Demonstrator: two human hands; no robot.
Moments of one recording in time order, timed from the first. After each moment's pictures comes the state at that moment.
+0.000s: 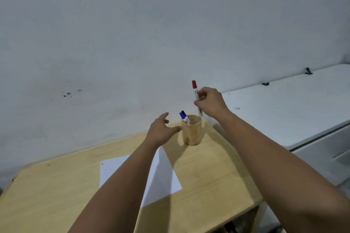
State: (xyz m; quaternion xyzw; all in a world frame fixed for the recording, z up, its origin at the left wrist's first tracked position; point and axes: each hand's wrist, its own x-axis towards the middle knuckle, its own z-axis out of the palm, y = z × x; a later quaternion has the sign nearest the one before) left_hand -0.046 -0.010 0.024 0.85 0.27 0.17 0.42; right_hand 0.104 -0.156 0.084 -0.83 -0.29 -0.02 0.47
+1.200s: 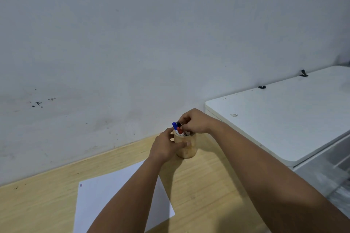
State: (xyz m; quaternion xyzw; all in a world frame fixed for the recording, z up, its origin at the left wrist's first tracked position) left_hand 0.016 -0.009 -0.026 0.85 0.21 0.15 0.45; right_hand 0.138 -0.126 0.049 -0.83 -0.39 0.20 0.35
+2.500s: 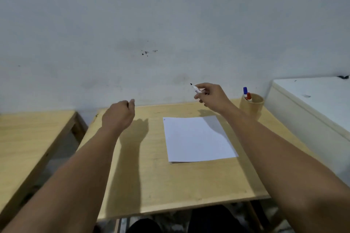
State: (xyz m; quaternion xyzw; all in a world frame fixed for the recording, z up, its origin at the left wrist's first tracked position) left_hand -0.325 0.154 0.005 0.84 0.48 0.23 0.12; right_hand -0.052 -0.029 0.036 -0.75 -0.41 0.16 0.50
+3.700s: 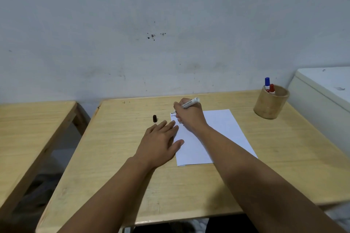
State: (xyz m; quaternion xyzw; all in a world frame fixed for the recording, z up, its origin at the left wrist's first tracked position) left_hand -0.300 0.084 -0.094 0.96 0.25 0.11 0.09; right_hand -0.130 0.052 -0.063 -0.71 -0.30 0.28 0.57
